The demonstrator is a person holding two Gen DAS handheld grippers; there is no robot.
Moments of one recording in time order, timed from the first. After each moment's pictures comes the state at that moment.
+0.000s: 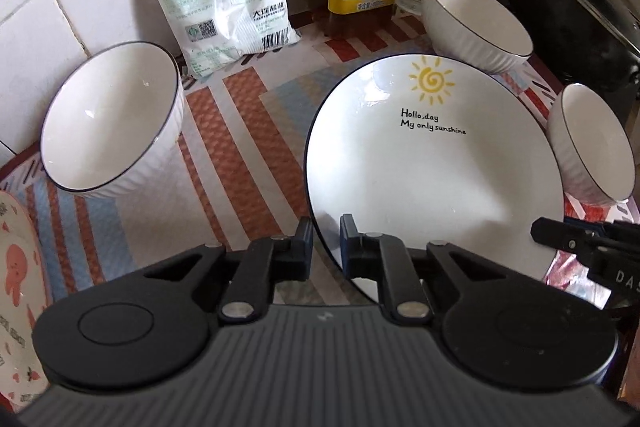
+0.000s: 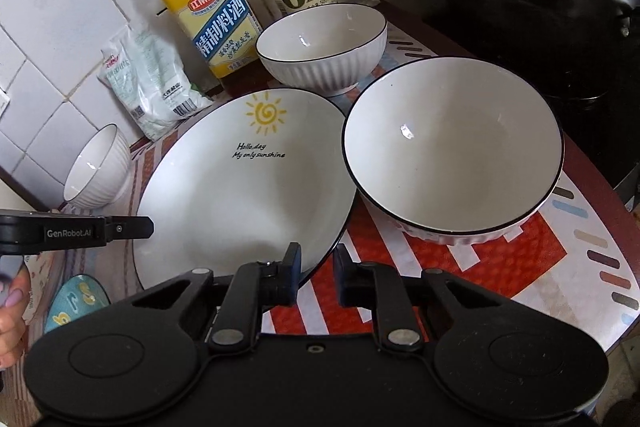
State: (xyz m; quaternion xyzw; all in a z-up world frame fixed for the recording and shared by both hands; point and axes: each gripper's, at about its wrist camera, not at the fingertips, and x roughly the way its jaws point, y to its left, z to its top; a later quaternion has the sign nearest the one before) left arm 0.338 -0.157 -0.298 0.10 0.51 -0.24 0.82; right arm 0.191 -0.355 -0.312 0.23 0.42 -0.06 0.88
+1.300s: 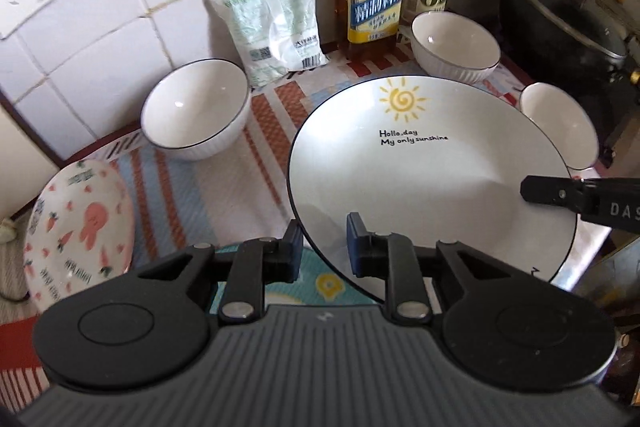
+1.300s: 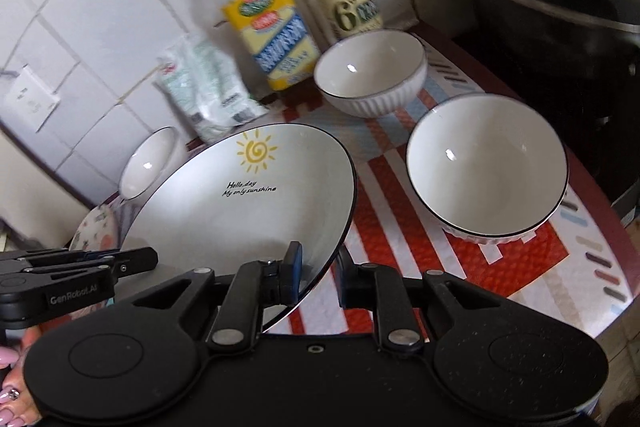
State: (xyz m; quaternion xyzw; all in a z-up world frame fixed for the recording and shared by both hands) left arm 0.253 -0.115 -0.225 0.11 0.46 -0.20 0.86; right arm 0.177 -0.335 -0.254 0.22 0.42 -0.01 0.88
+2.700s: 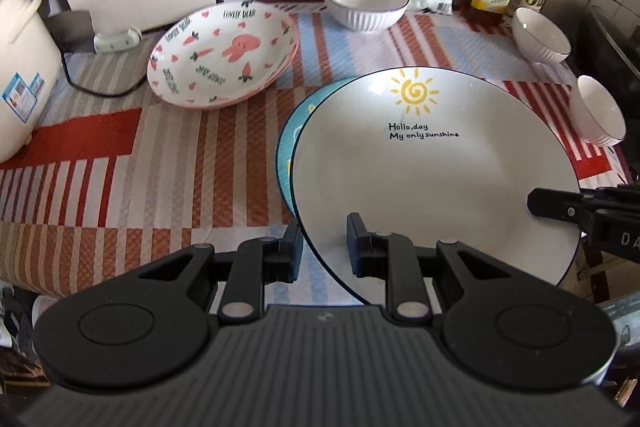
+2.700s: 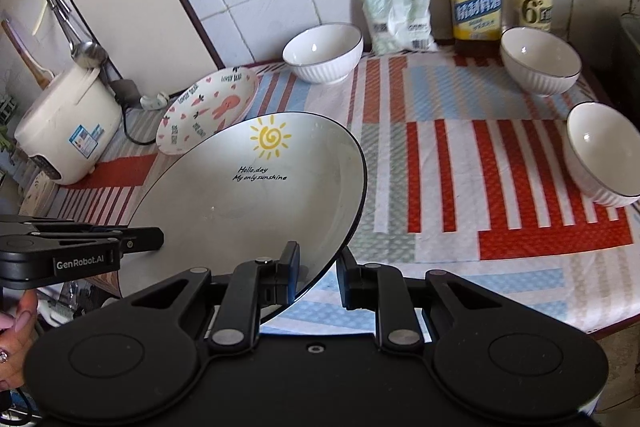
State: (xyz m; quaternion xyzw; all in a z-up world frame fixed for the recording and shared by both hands) left arm 0.126 0.016 -0.234 0.00 0.51 -0.06 0.86; right arm 0.108 -0.213 -0.229 0.09 0.47 0.15 0.87
